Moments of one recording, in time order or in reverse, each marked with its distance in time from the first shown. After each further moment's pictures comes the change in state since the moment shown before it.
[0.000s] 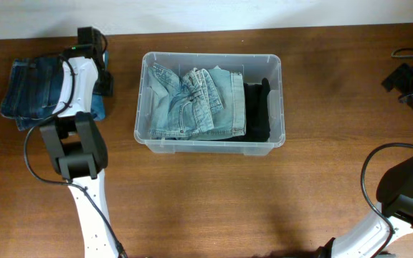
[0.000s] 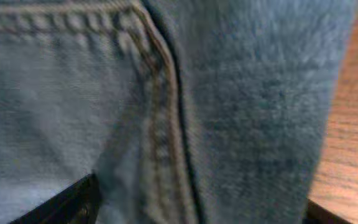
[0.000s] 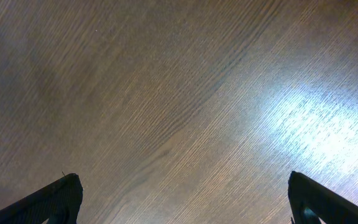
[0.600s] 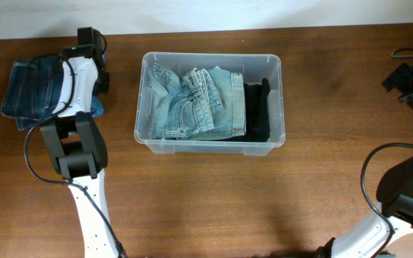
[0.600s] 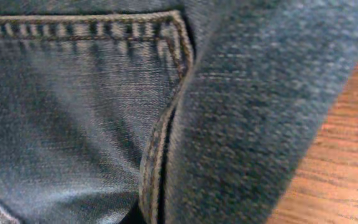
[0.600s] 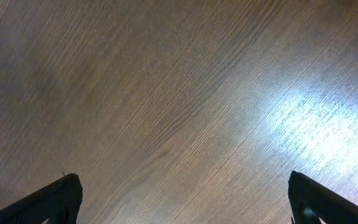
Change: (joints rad) left arm 0.003 0.007 0.026 -0.022 -0.023 -0.013; right arm 0.000 0.000 0.000 0.000 0.003 0.000
